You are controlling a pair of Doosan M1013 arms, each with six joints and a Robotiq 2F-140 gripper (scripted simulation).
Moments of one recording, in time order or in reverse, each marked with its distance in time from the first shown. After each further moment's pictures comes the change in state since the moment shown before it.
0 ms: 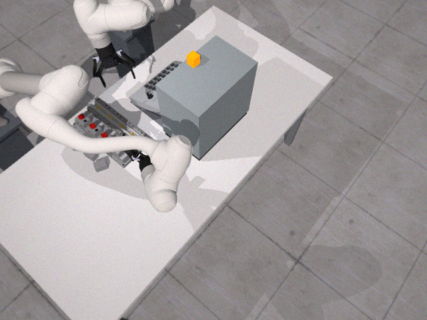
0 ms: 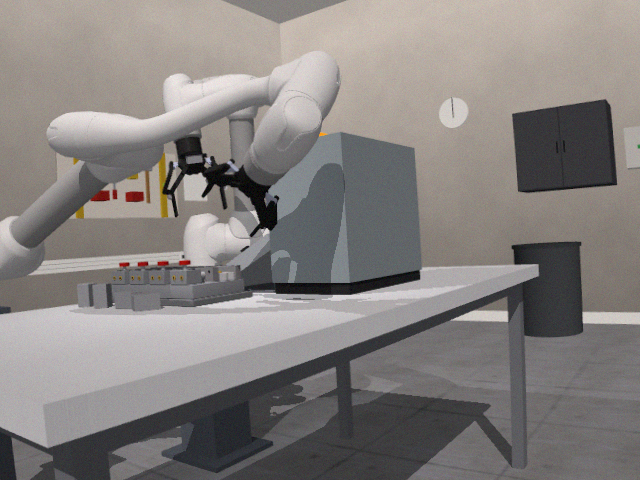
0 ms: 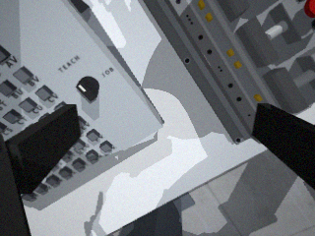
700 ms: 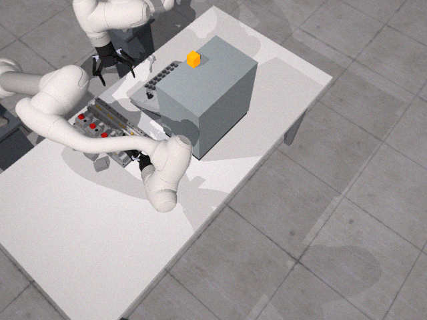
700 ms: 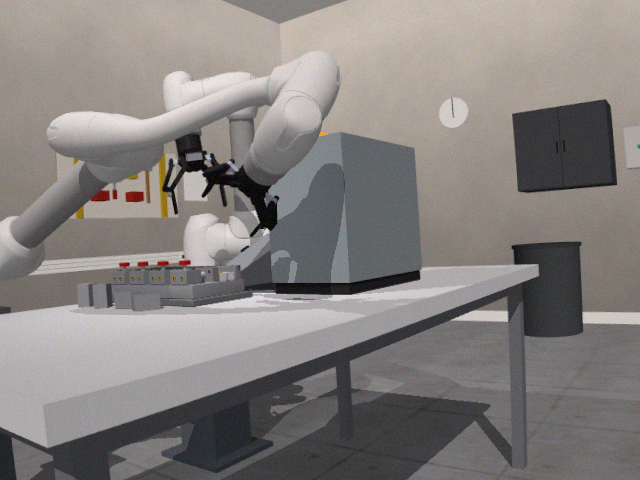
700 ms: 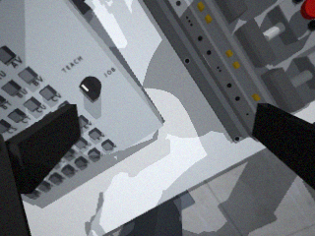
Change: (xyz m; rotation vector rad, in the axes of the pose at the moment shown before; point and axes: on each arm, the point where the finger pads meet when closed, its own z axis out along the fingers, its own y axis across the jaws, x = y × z) left arm 0.001 -0.001 -0.008 0.000 -0.001 0.000; right arm 0.000 0.000 0.000 0.000 0.000 0.000
